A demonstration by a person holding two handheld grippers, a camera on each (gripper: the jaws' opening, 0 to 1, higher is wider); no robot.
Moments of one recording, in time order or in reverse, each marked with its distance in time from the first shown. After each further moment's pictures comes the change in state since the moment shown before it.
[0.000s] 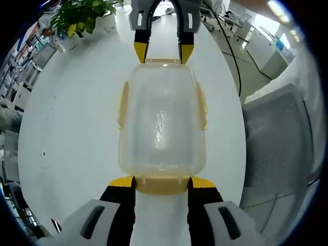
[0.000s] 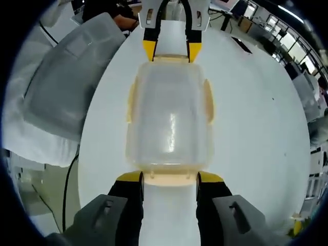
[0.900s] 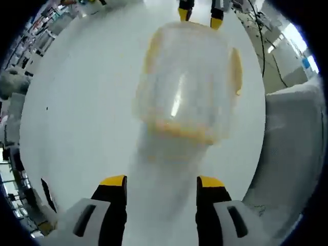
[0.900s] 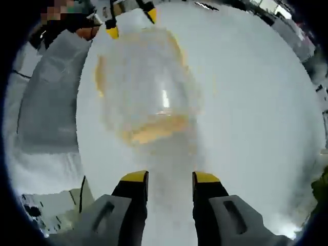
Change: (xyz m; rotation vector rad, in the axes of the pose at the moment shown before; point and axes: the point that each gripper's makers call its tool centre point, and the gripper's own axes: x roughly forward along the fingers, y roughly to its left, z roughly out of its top) left arm -0.001 0.010 -0.071 -0.363 0.157 0.067; right arm 0.005 0.008 -0.078 0.599 0.109 0.038
